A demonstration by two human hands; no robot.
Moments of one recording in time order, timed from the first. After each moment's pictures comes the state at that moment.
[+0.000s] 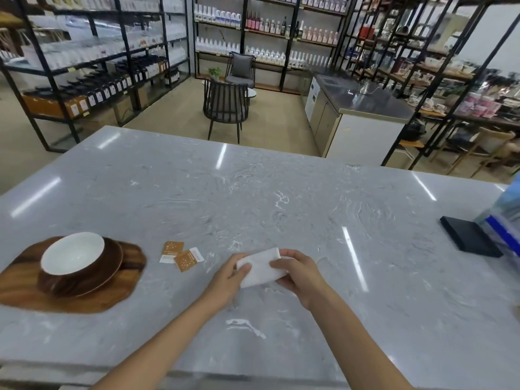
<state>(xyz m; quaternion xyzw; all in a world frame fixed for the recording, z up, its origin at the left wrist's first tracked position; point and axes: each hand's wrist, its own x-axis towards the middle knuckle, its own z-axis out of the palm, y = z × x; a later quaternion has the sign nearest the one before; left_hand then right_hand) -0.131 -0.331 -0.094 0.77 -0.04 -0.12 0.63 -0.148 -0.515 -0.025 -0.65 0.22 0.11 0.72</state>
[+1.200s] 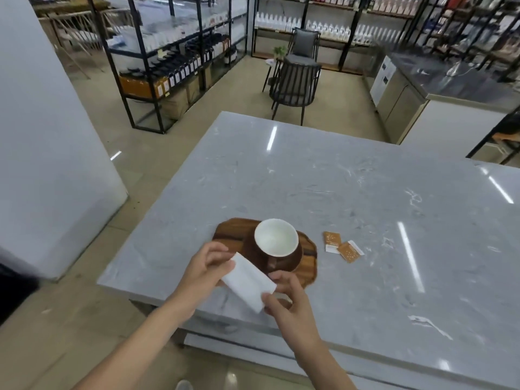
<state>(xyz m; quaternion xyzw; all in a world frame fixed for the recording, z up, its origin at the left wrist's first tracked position) -0.196 0.125 -0.067 0.72 0.10 -0.07 0.69 -0.241 -0.090 -0.067 -0.73 0.05 0.09 0.67</state>
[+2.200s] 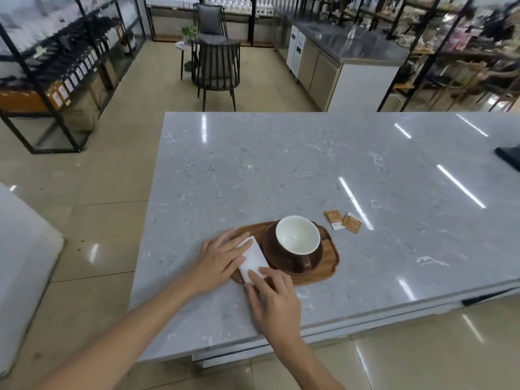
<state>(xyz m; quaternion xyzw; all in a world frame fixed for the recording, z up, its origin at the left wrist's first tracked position) -0.059 0.206 -0.111 0.91 -0.38 -0.06 0.16 -0.198 0.050 -0.144 -0.93 0.04 -0.26 0.25</state>
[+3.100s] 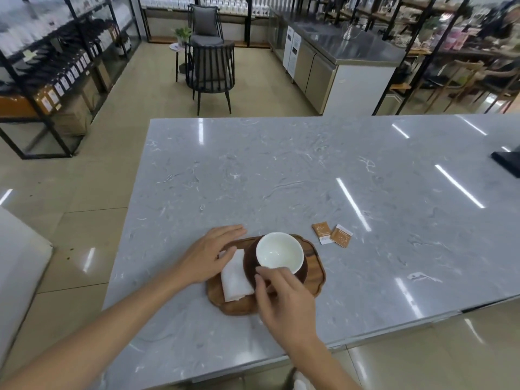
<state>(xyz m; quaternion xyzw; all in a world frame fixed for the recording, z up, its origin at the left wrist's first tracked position) -0.013 0.158 -0.077 0.87 -0.38 -0.05 0.31 -0.183 -0.011 -0.066 -0.91 0.04 -0.28 0.31</state>
